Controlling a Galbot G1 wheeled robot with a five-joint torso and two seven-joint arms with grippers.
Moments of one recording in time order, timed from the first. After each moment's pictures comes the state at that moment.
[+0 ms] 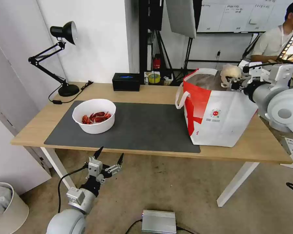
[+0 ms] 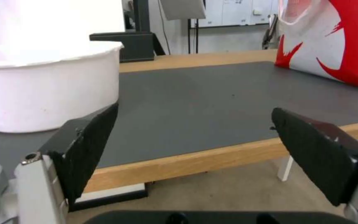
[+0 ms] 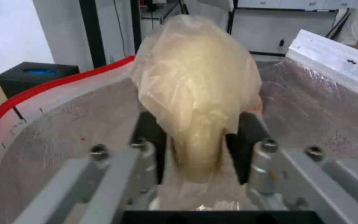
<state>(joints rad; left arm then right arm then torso) 1.56 -1.20 -0.45 -2.06 -0.25 -0.08 0.09 -0.48 0.49 0.14 1.94 1.33 -0.56 0.52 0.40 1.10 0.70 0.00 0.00</state>
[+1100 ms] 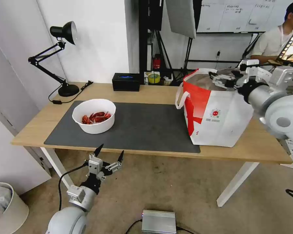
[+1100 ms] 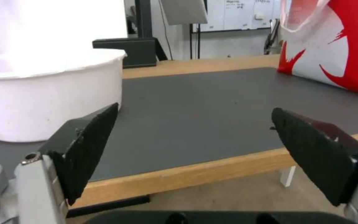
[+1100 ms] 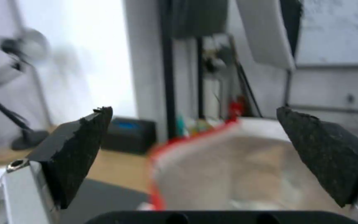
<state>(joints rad) 1.55 -1.21 -0.46 -2.07 -0.24 -0.08 0.09 -0.56 0.52 0.11 2.06 1.23 -0.25 0.37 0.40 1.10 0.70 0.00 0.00</state>
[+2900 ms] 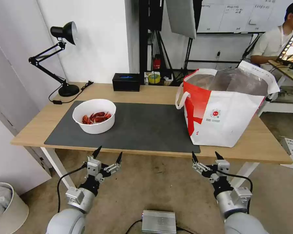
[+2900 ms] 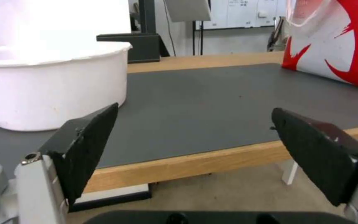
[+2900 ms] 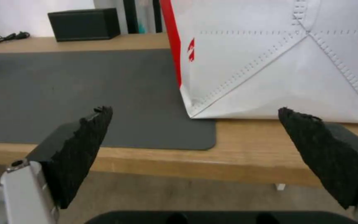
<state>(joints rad) 1.56 -1.22 -0.47 -2.05 -0.25 -0.09 0.09 -1.57 0.85 0.25 2.17 0.54 0.08 0.51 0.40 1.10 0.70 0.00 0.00</state>
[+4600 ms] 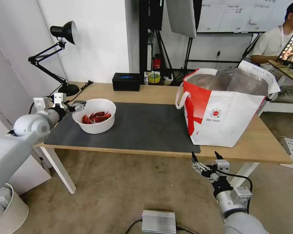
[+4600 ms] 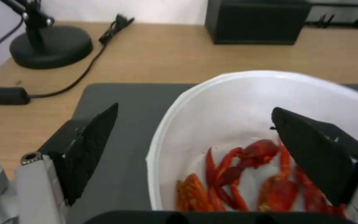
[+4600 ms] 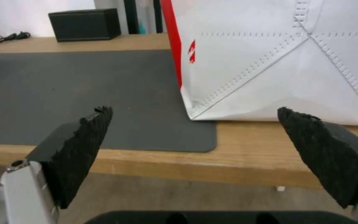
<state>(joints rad) 0.39 -0.62 0.13 -1.37 -1.13 0.36 -0.07 -1.57 0.85 0.25 2.17 0.54 0.08 0.51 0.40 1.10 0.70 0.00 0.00</state>
